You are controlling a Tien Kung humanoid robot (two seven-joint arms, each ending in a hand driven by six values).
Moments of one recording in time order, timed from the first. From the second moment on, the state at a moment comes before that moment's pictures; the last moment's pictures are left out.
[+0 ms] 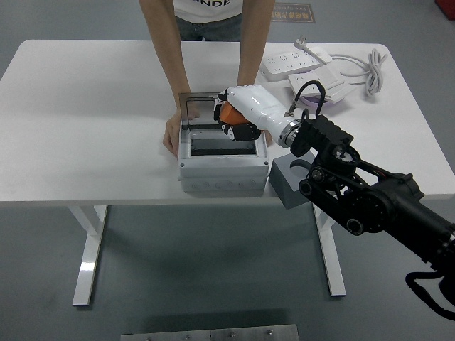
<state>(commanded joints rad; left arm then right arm) -0.20 0.35 -0.57 -0.43 0.59 0.29 0.41 0.77 -0.15 0.70 1.05 -1.99 -0.09 0.00</state>
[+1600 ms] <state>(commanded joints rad) -0.21 0.36 -0.60 -0.43 0.64 0.28 0.44 0.79 -0.02 0.67 0.87 -1.98 -0.16 -0.03</state>
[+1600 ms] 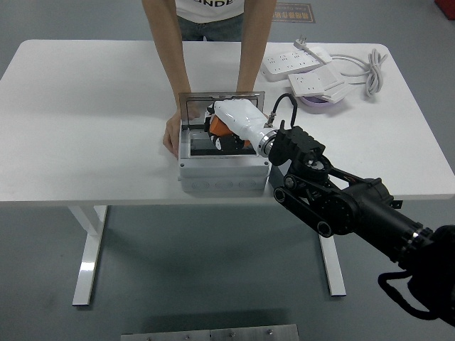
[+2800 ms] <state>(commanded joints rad) -0.22 0.35 -0.61 -0.43 0.65 0.29 0.44 0.79 -0.02 0.70 0.85 -1.89 -0.12 0.01</state>
